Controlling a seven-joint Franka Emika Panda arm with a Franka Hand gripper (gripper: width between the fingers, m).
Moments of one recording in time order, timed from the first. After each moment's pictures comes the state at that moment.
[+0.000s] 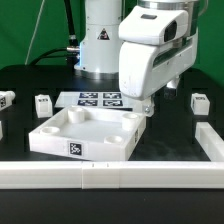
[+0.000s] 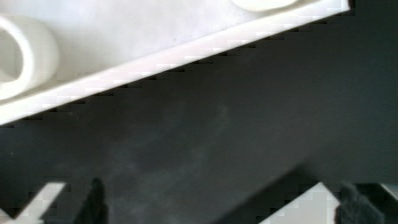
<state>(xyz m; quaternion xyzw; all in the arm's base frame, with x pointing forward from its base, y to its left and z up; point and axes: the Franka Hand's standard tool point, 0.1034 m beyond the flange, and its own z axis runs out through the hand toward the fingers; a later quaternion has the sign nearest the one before) 0.548 0.073 0.071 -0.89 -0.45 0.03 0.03</state>
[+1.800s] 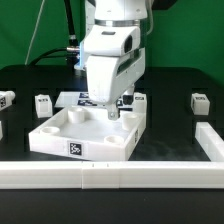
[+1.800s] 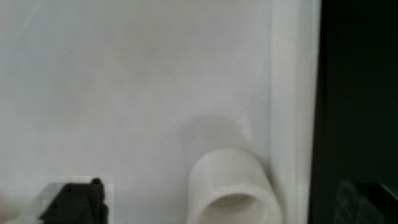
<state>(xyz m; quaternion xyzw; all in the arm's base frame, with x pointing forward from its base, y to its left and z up) 0.479 0.014 0.035 -0.83 -0.55 0.00 0.02</state>
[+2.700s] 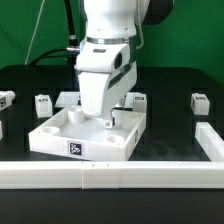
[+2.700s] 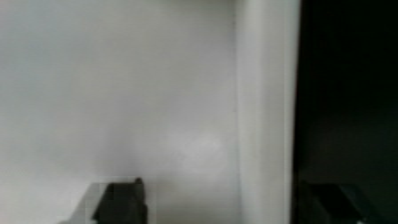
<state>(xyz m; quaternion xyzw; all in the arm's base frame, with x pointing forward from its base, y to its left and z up) 0.459 0.002 0.008 -0.83 -0.55 0.00 0.03</state>
